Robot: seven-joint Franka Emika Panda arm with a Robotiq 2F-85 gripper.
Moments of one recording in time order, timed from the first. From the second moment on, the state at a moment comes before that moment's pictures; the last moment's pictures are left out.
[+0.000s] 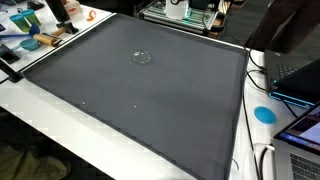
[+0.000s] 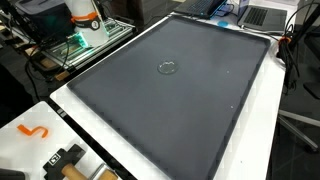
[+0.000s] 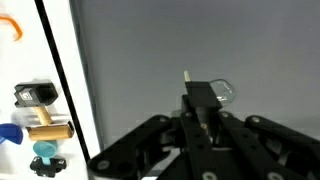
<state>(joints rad) -0.16 -0.85 -0.19 -2.71 -0.09 2.04 -0.26</state>
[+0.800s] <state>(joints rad) 0.10 -0.69 0.02 -2.62 -0.09 2.07 -0.26</state>
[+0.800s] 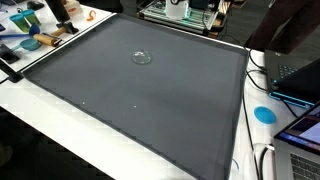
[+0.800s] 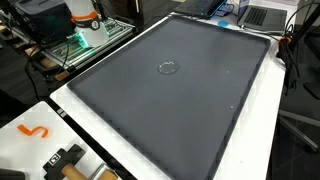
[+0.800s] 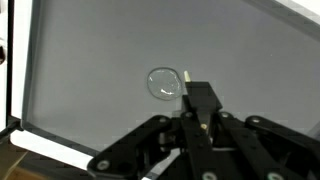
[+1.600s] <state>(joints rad) 0.13 -0.41 0.17 -2.52 -0.19 2.36 -0.10</state>
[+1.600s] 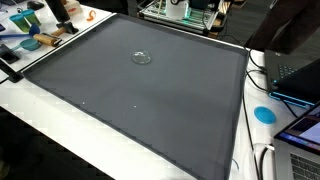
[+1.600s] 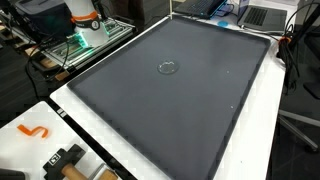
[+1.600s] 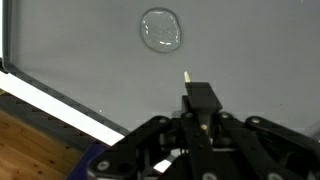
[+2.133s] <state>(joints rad) 0.11 -0.26 0.20 -2.46 -0.36 2.48 -0.01</state>
